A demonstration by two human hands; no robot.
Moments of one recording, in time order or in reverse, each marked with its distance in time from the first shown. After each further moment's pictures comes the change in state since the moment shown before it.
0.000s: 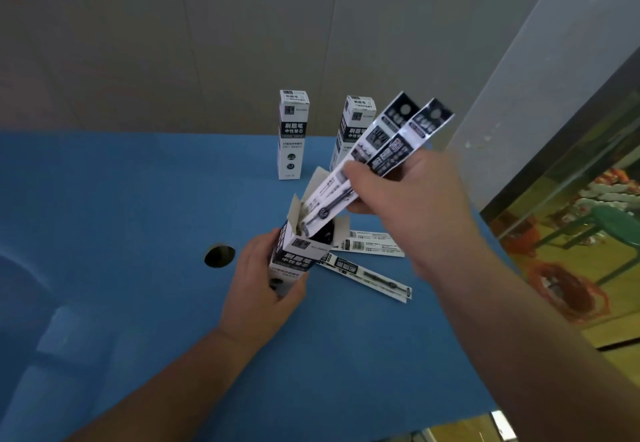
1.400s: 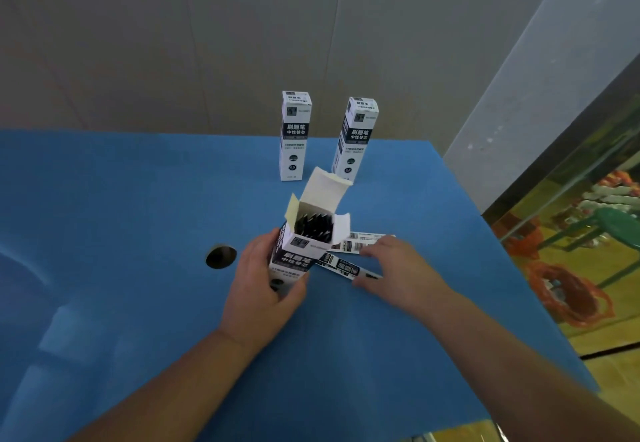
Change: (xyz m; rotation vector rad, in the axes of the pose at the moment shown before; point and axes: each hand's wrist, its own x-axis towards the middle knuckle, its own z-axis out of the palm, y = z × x) left_hand 0.002 0.001 -0.001 -0.022 0.023 -0.022; right_hand 0.008 0.155 -0.009 -0.966 -0.466 -0.002
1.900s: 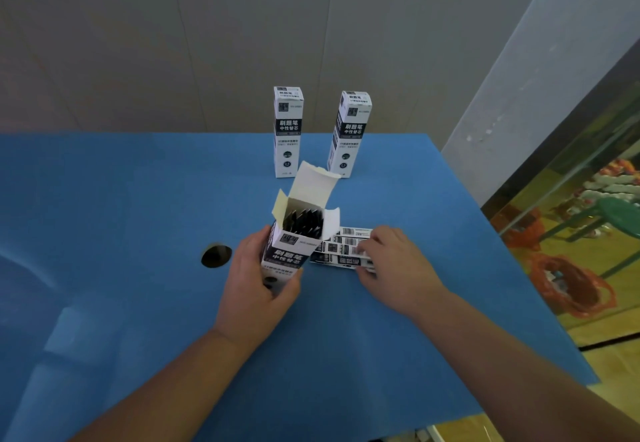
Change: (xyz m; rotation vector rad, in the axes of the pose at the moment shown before) left_hand 0.000 -0.007 0.001 -0.047 -0.032 -0.115; right_hand 0.001 0.007 0.013 -0.150 0.144 -0.099
